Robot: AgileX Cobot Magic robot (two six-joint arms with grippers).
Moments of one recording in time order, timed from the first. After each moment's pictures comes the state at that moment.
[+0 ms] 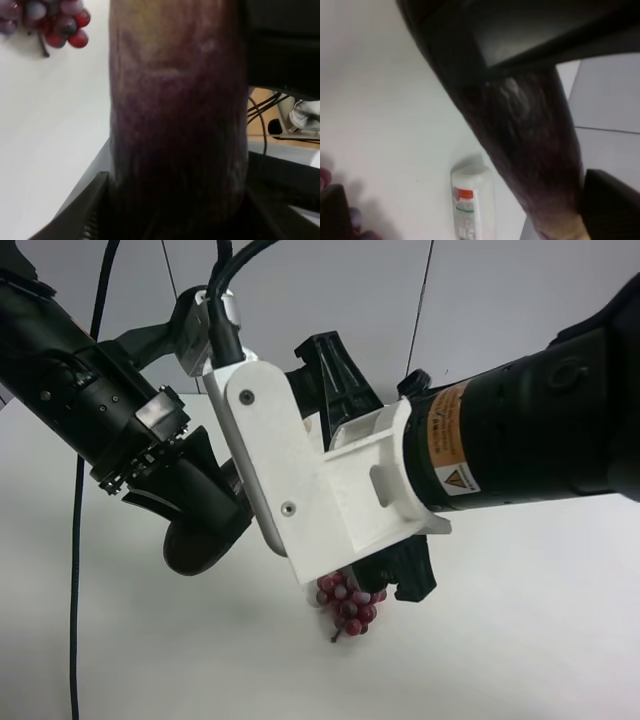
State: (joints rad) left arm -0.41 1.52 -1.03 -0.84 1.21 0.59; right arm 1.08 1.32 -0.83 -0.43 0.35 -0.87
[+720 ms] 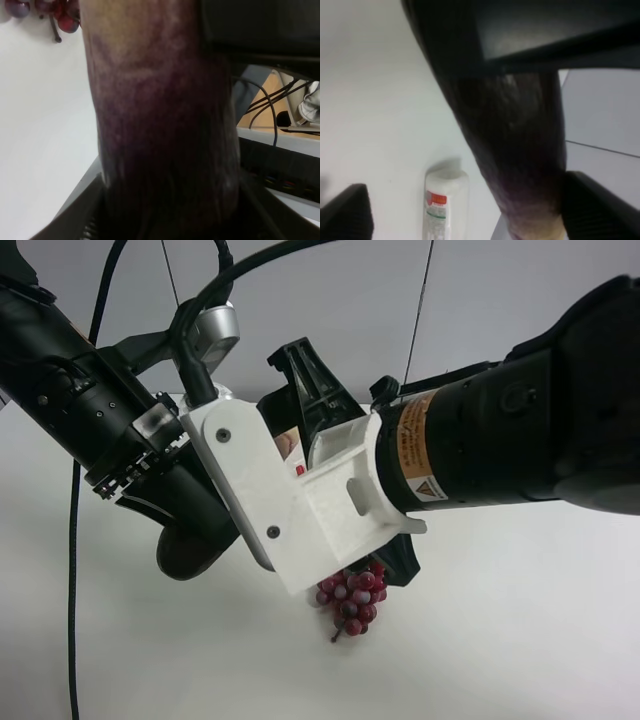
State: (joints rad) left arm -0.41 1.52 -1.03 -0.82 1.22 0.57; right arm 1.08 1.36 -0.83 -0.56 0.30 -0.87
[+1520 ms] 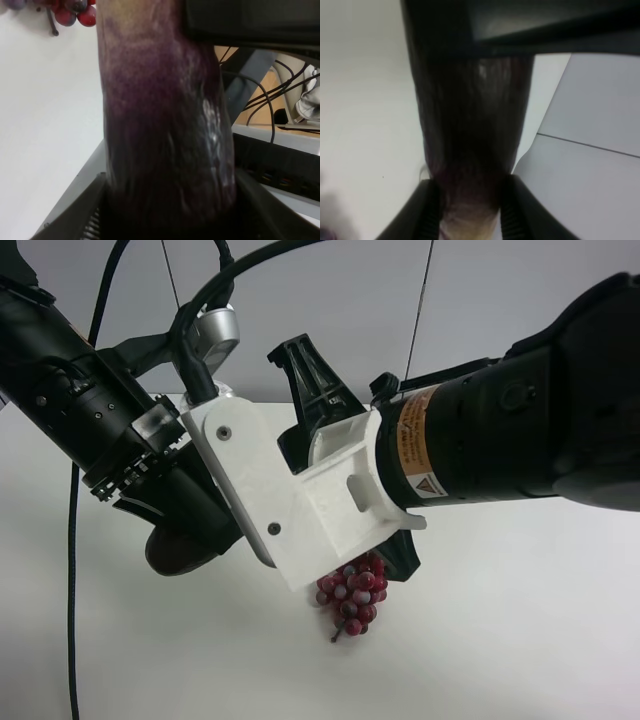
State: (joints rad) left arm -0.41 1.52 -1.03 -0.82 1.22 0.56; right arm 1.08 1.36 -0.84 -0.57 0.30 -0.86
